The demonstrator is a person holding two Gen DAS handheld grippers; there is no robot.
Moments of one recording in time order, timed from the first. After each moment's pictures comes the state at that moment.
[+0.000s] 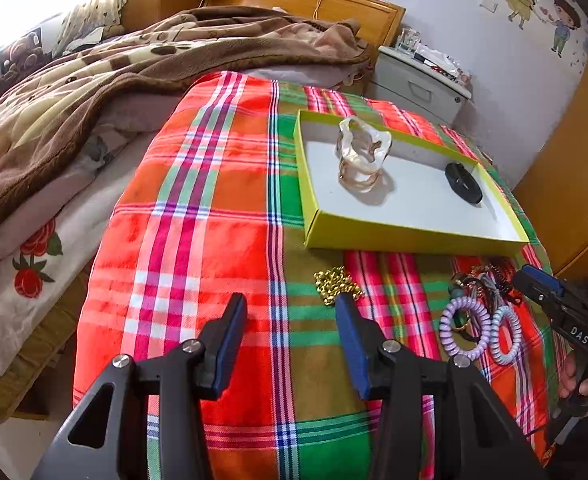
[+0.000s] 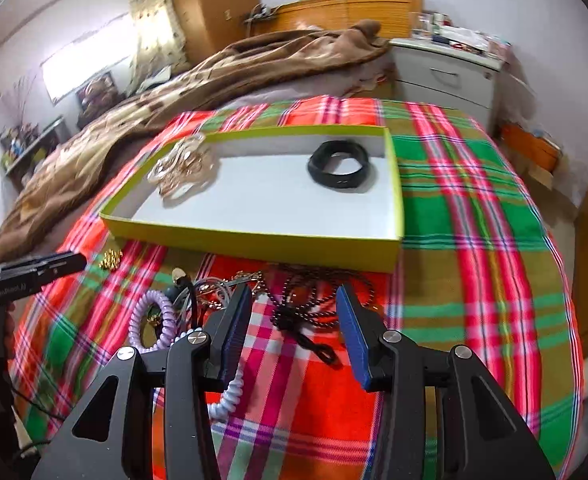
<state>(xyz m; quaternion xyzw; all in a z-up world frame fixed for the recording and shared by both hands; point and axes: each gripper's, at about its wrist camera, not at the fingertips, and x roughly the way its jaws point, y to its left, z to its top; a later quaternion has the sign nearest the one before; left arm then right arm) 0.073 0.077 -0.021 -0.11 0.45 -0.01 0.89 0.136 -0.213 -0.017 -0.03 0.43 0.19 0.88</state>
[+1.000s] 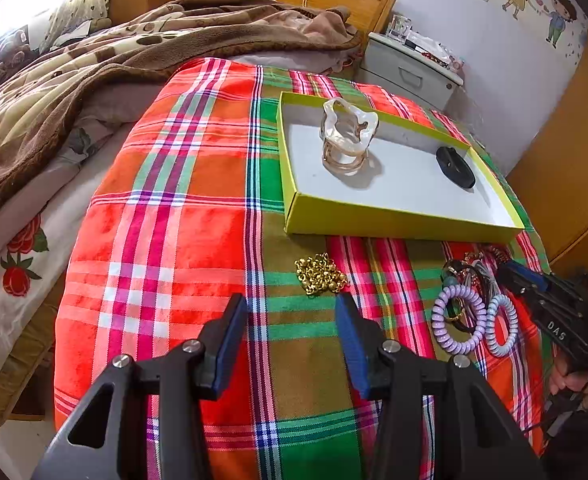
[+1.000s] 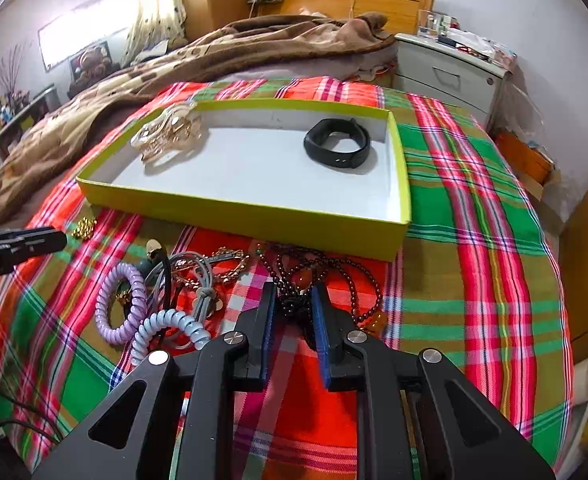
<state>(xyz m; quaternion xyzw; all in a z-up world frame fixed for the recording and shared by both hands) 0.078 0.067 -0.026 -0.10 0.47 -0.03 0.88 0.129 -0.216 -0.026 -0.06 0.42 0.17 0.89</state>
